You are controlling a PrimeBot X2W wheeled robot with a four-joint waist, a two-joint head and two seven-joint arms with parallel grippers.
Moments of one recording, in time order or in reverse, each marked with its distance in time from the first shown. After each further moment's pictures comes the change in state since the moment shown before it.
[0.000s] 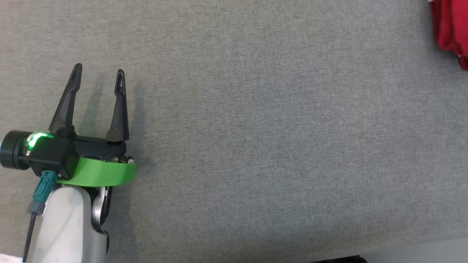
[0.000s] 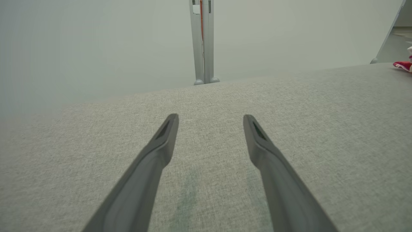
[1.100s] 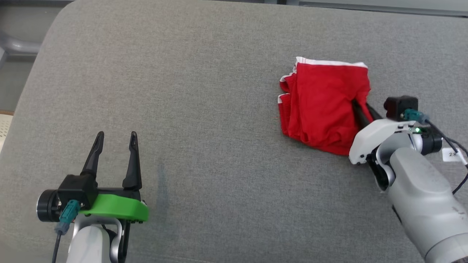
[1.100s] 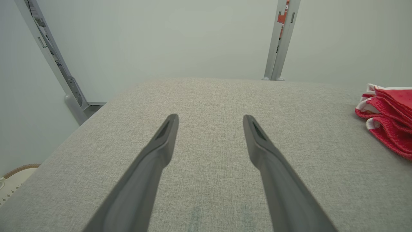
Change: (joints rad) left arm 0.147 -0.075 0.044 0.203 -0.051 0.001 0.000; right arm 0.220 0.728 -0.214 0.376 -0.141 0.000 -0.218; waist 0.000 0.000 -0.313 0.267
